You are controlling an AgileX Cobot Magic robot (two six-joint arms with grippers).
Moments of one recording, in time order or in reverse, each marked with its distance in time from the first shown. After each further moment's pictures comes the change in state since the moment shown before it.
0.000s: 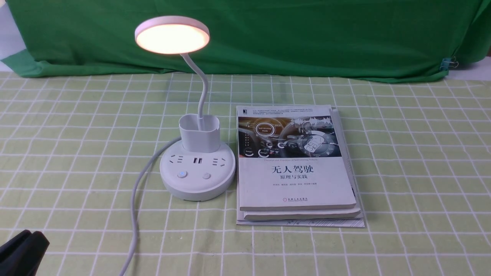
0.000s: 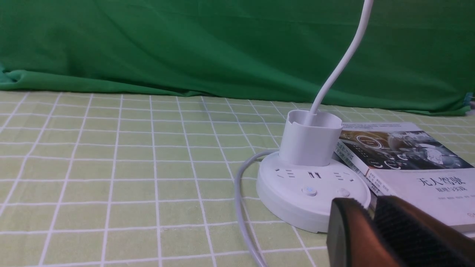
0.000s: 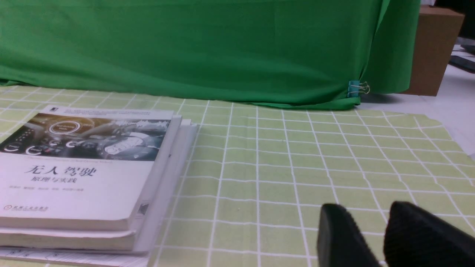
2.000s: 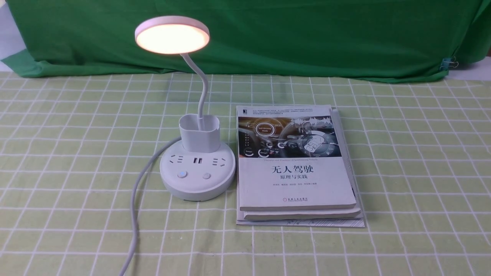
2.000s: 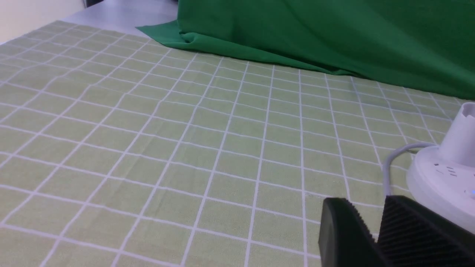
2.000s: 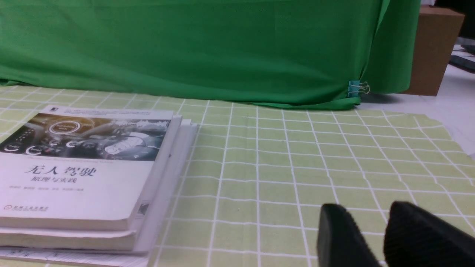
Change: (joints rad) right arm 0.000 0.000 0.000 0.000 0.000 0.000; left arm 0.371 0.000 0.000 0.002 0.112 0.005
